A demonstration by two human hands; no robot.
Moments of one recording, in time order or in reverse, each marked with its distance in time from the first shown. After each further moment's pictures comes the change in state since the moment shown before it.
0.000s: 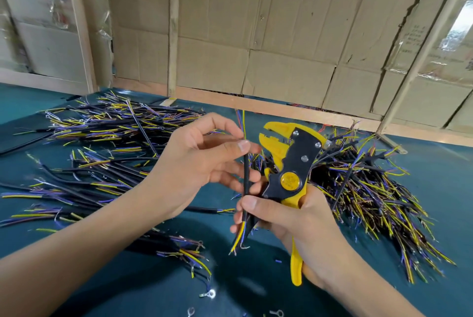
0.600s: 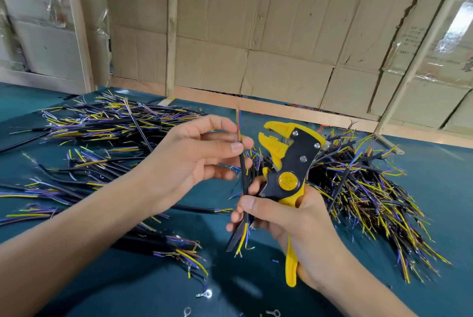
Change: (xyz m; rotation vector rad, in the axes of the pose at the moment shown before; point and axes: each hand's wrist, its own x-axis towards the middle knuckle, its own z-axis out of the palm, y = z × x) left_hand 0.005 0.007 -0.010 -0.058 -0.057 -0.132; right_hand -0.001 0.000 0.002 0.056 0.009 0.009
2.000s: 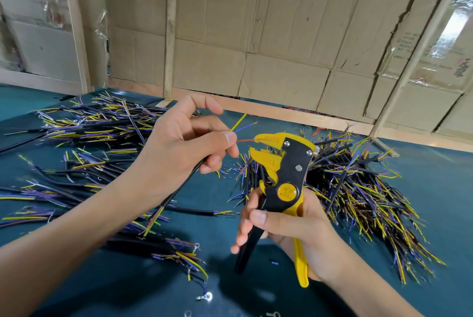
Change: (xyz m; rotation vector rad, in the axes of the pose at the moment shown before) left_hand 0.001 0.008 0.000 0.095 0.047 0.317; right_hand 0.002 0.000 -0.017 0.072 -0.300 0.066
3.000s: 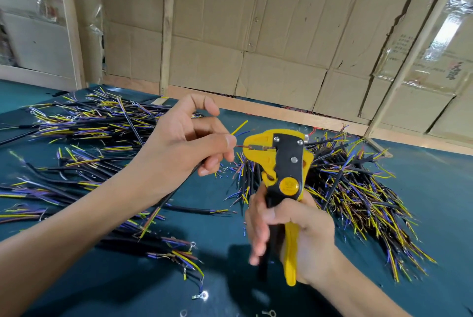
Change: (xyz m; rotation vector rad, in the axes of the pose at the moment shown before) left_hand -0.001 0.003 0.002 0.014 -0.027 -0.051; right_hand 0.003 0.003 0.010 0.105 0.094 0.017
